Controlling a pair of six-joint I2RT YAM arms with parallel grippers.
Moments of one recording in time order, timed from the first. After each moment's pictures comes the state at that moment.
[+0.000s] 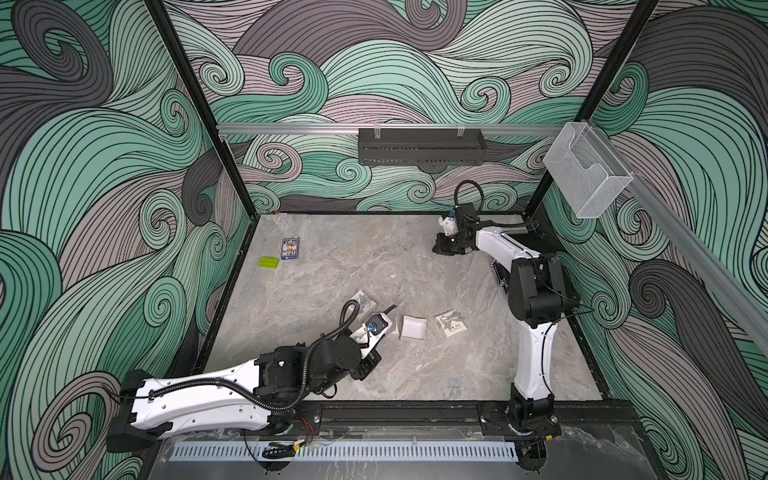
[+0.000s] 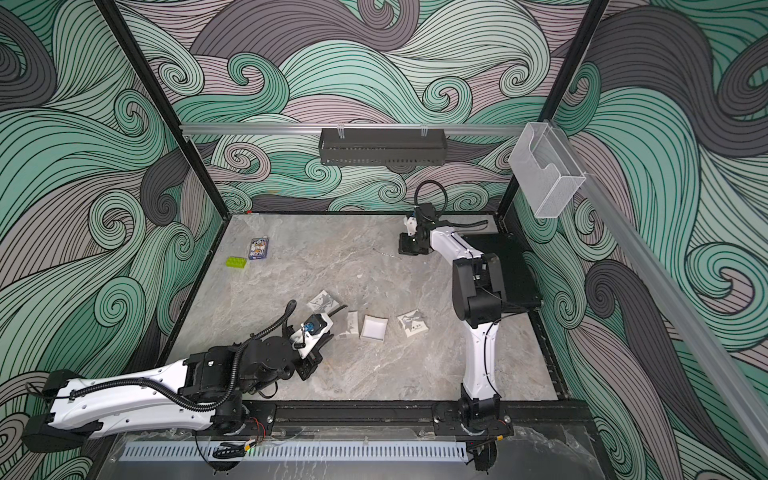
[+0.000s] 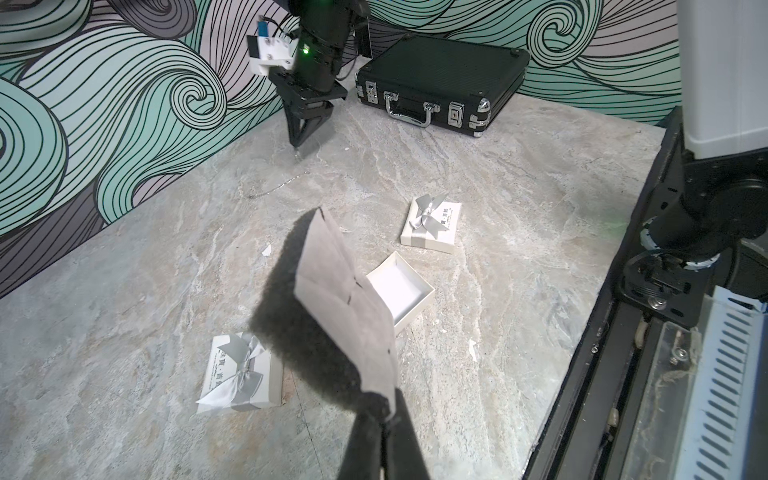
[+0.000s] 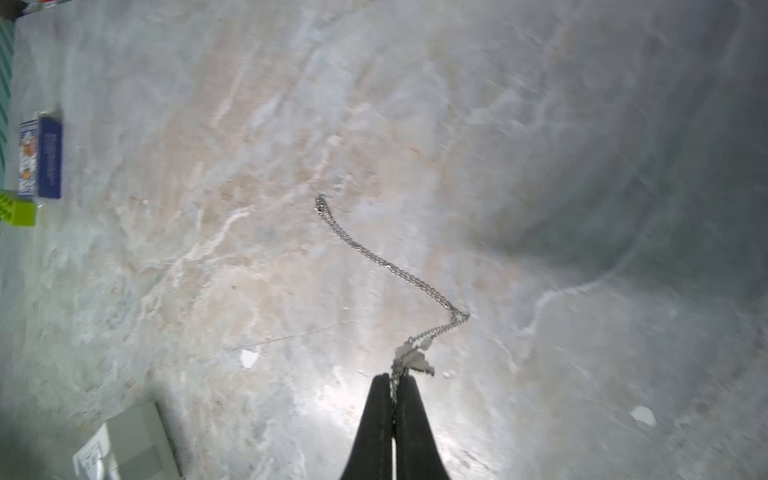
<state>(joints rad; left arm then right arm) -1.34 0.79 0.70 -0.46 -0.48 -0.14 0.18 2.15 1.67 -0.61 -0.34 0.17</state>
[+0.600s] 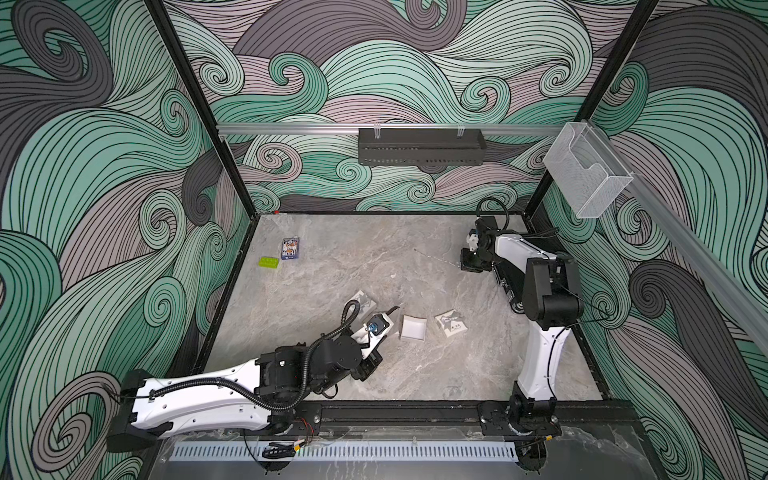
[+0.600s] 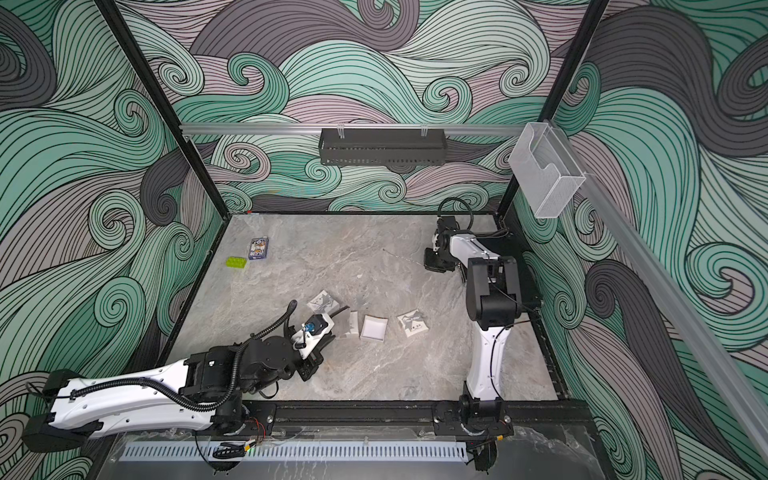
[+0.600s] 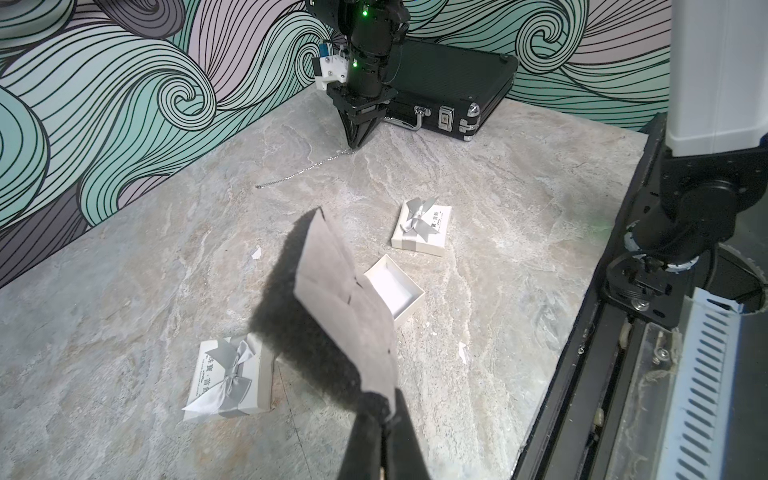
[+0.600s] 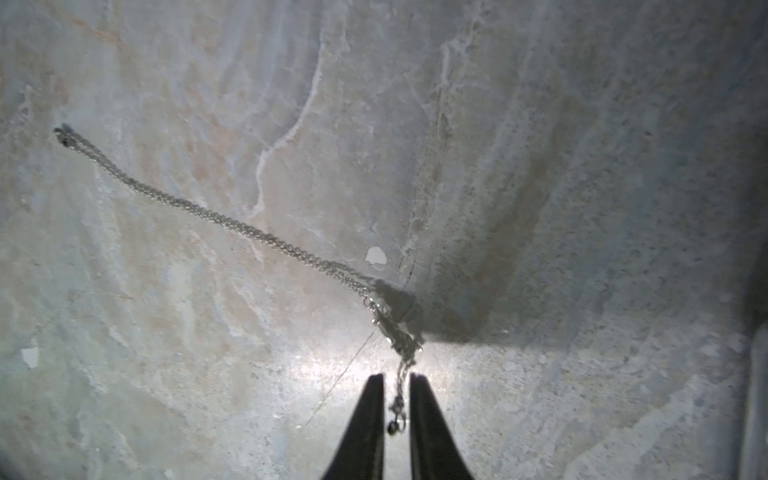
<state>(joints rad) -1.34 0.79 0.70 -0.44 -0.46 -0.15 0.07 2.08 1.53 -0.72 -0.16 0.15</state>
